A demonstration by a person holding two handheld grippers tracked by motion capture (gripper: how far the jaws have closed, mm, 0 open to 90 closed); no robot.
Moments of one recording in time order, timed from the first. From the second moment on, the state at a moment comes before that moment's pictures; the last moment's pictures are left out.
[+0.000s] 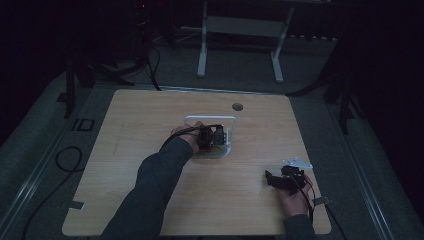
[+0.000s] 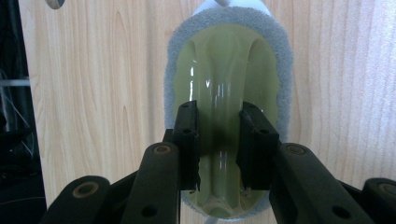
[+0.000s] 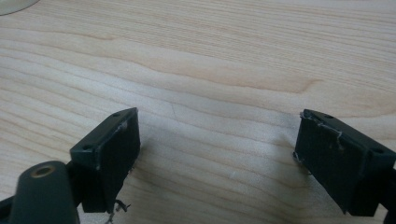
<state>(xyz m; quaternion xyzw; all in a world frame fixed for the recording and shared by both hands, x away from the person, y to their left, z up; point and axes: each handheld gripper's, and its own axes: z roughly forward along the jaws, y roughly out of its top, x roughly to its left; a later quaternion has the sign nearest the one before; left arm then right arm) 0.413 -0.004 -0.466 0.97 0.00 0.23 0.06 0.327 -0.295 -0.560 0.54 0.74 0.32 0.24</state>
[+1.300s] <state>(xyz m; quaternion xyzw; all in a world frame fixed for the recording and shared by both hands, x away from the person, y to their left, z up) 0.399 0.007 -0.440 0.96 0.06 0.24 0.10 0.327 -0.295 -0.560 0.54 0.74 0.32 0.24</state>
